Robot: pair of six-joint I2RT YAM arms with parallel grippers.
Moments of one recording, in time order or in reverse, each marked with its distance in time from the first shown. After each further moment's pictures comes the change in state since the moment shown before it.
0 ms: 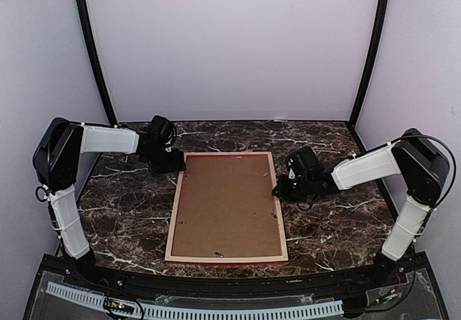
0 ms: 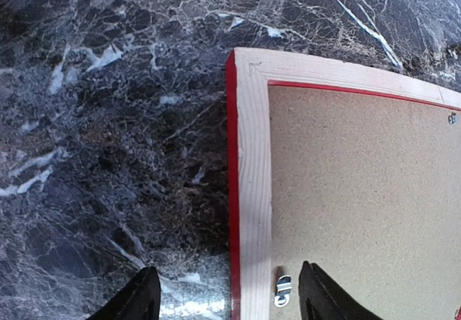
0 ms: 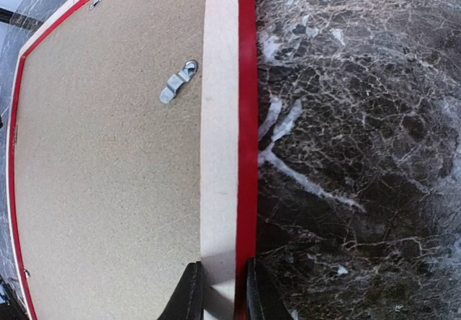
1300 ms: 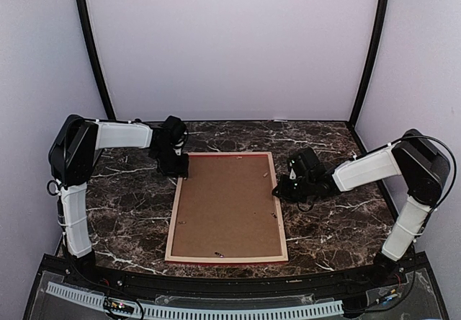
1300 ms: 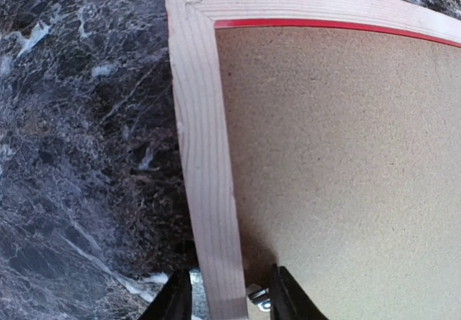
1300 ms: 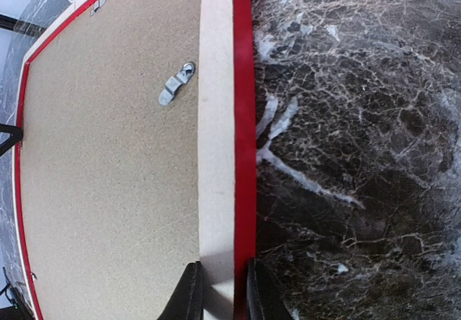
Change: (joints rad) left arm -0.041 0.136 0.205 -0.248 -0.002 0.089; right arm 0.000 -0.006 -0.024 0.037 -0.008 0.034
